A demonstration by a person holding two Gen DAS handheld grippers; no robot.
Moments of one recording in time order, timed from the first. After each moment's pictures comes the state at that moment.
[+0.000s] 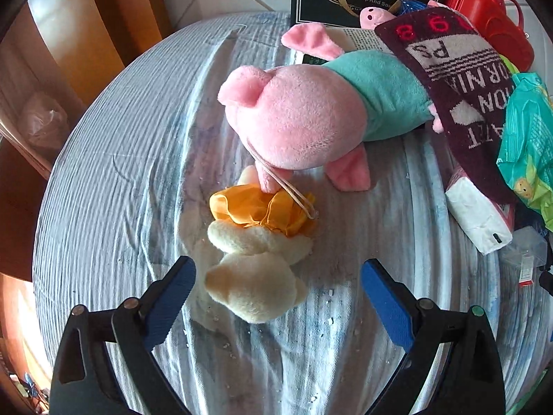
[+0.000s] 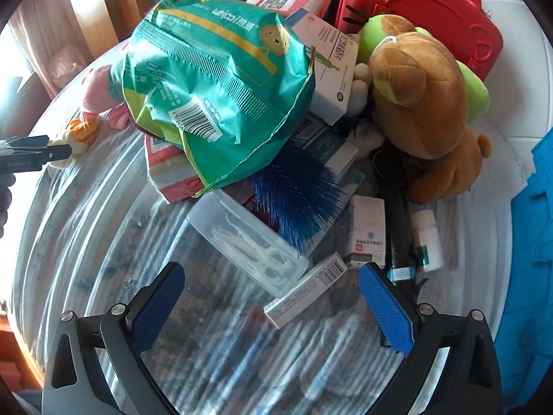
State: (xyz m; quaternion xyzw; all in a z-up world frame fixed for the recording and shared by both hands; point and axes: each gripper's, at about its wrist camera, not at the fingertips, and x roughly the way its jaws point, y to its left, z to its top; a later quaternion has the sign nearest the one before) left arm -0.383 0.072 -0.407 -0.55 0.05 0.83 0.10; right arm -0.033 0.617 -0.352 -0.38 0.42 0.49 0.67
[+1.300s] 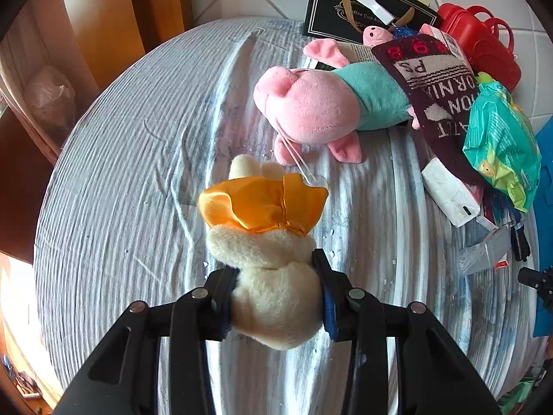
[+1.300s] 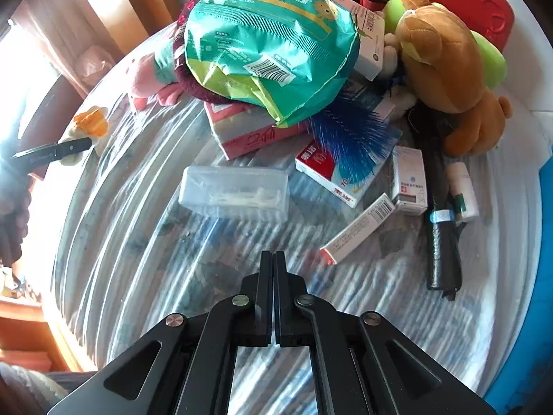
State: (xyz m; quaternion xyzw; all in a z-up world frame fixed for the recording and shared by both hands) left arm -0.323 0.033 -0.380 -0.55 0.00 0.83 0.10; right arm -0.056 0.578 -0.342 -0.32 0.49 0.50 0.64
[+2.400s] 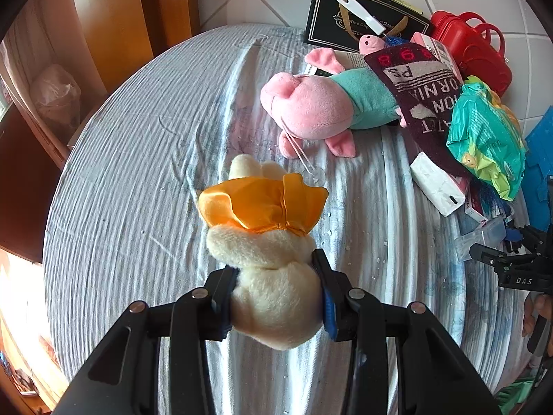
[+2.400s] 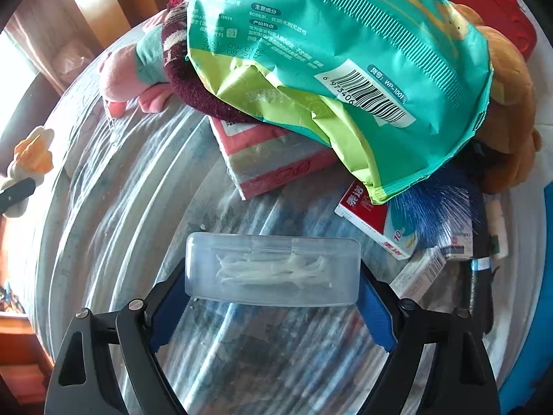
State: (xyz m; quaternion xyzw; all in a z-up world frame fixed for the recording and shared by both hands) left arm -0.297 0.022 -0.363 -0.54 -0.01 0.84 0.10; right arm -0.080 0.651 -0.375 -0.33 0.48 0.46 0.67
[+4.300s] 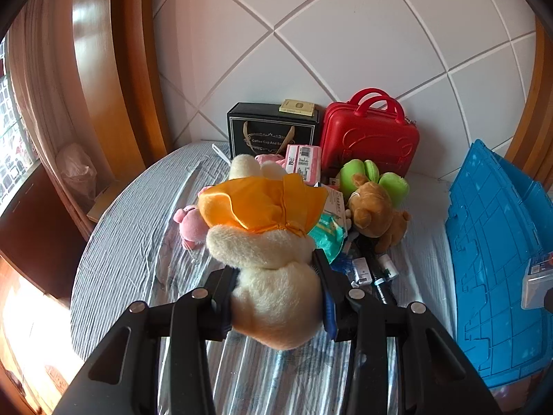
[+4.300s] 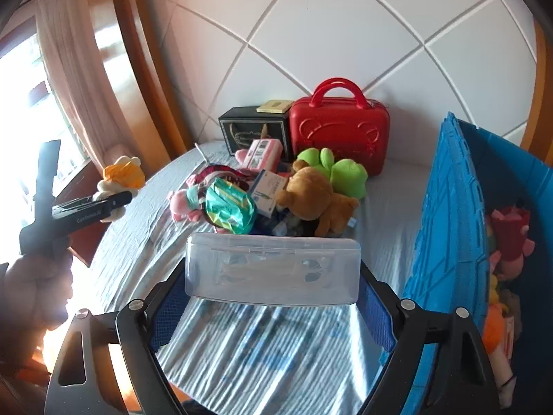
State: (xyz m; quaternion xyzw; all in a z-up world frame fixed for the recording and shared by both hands) left arm -0.160 0.233 -0.120 -0.38 0.00 0.92 0.08; right arm -0.028 0.367 -0.063 -0.18 0.34 0.52 0.76
